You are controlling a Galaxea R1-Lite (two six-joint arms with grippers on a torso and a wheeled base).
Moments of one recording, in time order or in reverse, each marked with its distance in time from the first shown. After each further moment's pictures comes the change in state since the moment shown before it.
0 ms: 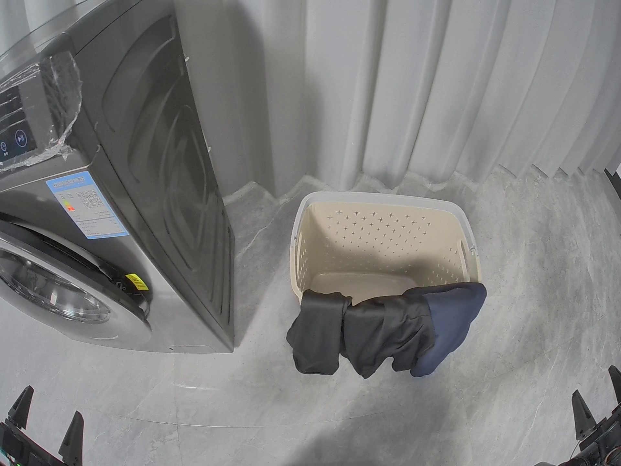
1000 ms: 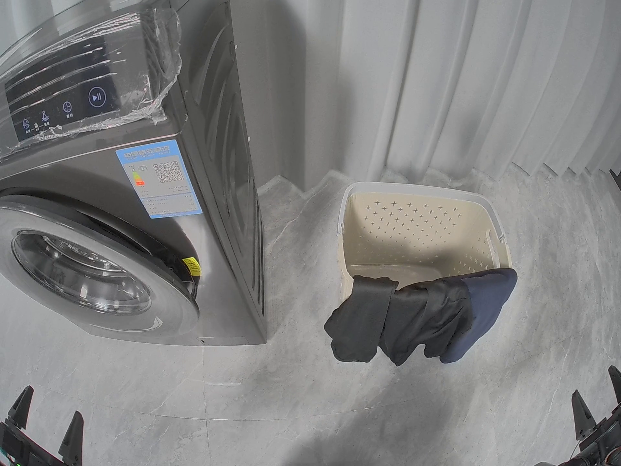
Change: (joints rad) left arm 0.000 0.000 0.000 -0.001 0.000 0.000; right arm 0.000 0.000 0.000 0.000 0.000 0.000
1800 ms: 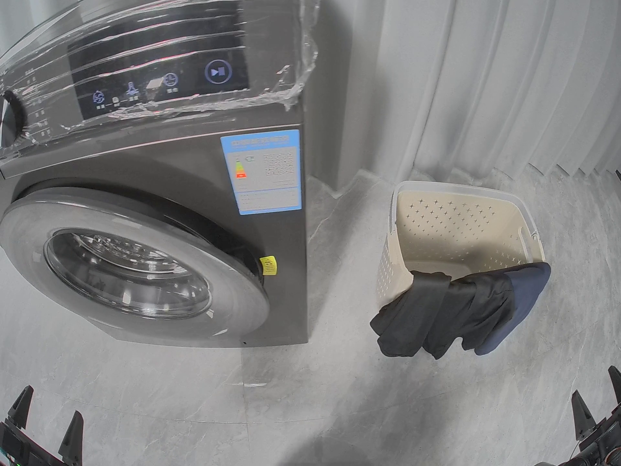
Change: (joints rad) left arm 0.000 0.000 0.000 0.000 0.000 0.000; right arm -0.001 0.000 0.000 0.000 0.000 -0.001
